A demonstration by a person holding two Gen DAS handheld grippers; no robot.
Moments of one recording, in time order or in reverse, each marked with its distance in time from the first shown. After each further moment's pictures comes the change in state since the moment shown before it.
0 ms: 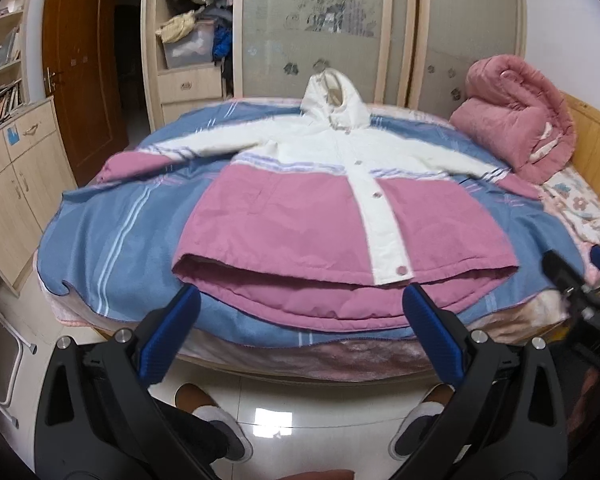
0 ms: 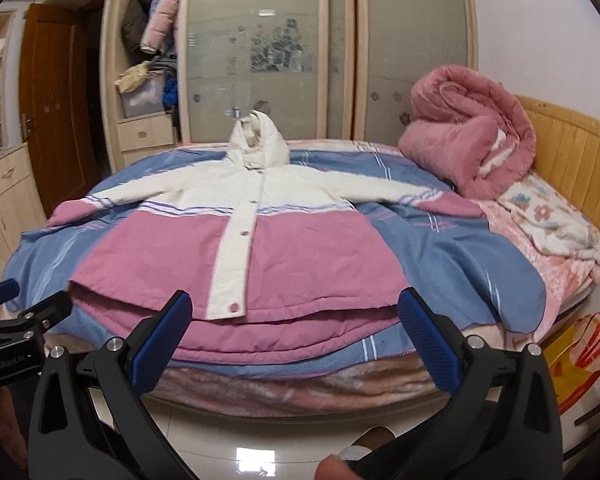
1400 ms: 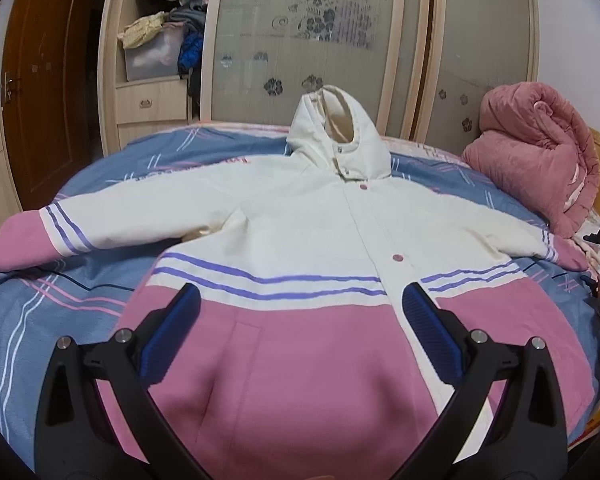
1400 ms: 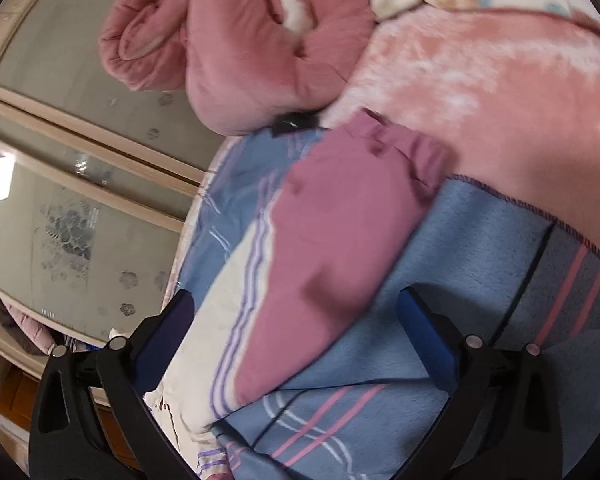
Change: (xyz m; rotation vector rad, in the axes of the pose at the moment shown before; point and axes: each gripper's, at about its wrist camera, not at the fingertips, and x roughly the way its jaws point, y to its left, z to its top) left arm 0.268 0.015 0.155 -0.012 -0.101 -0.104; right arm 0.388 -0.446 0.077 1.119 0.054 0.093
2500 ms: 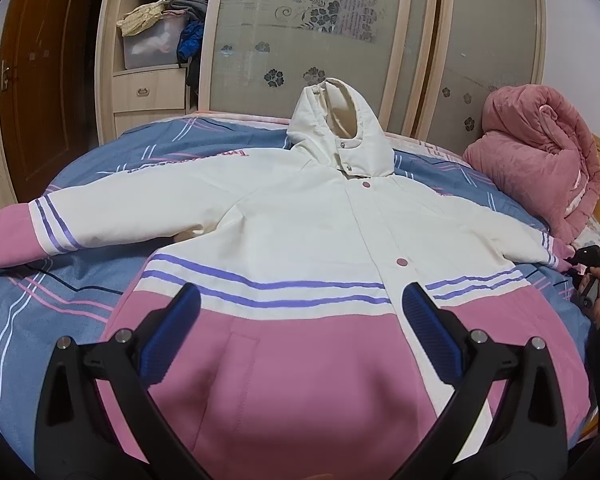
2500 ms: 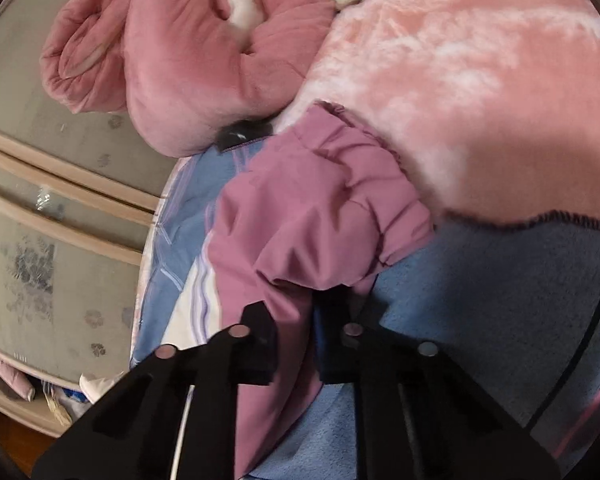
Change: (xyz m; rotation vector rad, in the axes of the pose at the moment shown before) left arm 0.015 0.011 0.009 -0.035 0.018 -0.021; right arm 0.054 -0.007 0.017 0.055 -0.091 -0.133
